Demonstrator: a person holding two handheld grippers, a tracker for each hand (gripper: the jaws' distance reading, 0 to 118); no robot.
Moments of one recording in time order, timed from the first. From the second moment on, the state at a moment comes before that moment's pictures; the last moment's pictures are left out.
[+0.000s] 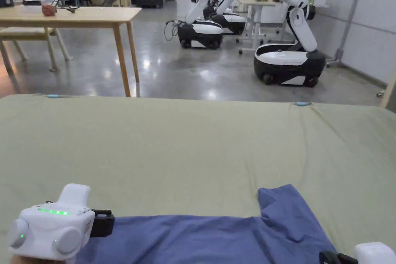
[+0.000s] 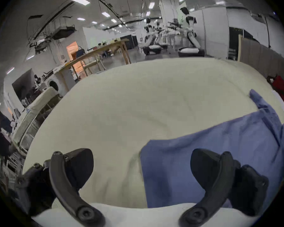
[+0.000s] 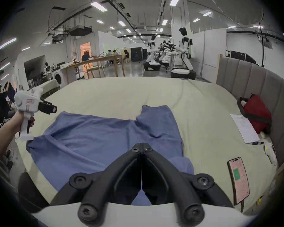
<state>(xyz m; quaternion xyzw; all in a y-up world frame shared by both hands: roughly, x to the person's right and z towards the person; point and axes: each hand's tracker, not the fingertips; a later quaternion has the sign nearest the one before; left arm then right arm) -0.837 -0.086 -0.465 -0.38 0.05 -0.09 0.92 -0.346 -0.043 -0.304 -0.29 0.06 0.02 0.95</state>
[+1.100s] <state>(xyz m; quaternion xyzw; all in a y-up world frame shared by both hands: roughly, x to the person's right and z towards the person) -0.812 -0.009 -0.390 -0.31 0.01 -0.06 0.95 -0.291 -0.020 -0.421 -0.33 0.02 0.02 0.94</state>
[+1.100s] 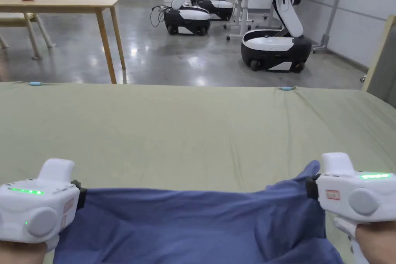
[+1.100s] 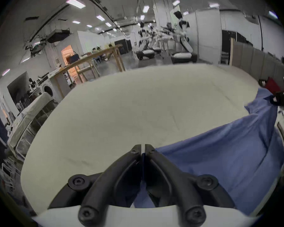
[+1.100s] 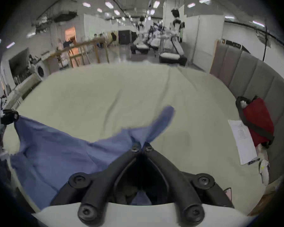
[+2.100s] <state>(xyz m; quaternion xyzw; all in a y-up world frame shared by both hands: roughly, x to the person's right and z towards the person) -0.753 -0.012 -0.160 -0.16 0.02 -0.03 0.99 -0.364 -0.018 -0.161 -0.14 0.08 -0.02 0.99</state>
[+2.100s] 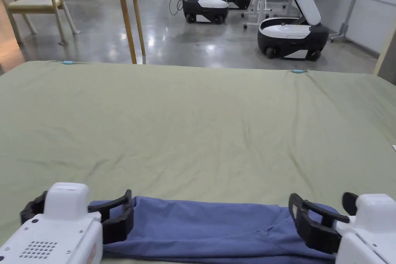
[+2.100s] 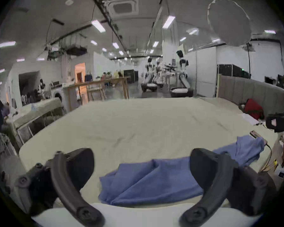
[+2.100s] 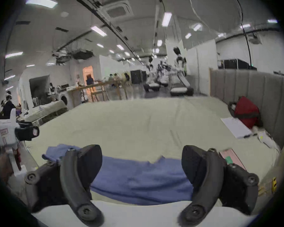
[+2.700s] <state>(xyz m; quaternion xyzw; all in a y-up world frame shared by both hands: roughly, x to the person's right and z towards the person) -0.942 -0.084 -0.167 -0.33 -0.07 0.30 0.89 -0.426 -0.036 -0.142 -0.16 0.08 0.00 0.98</state>
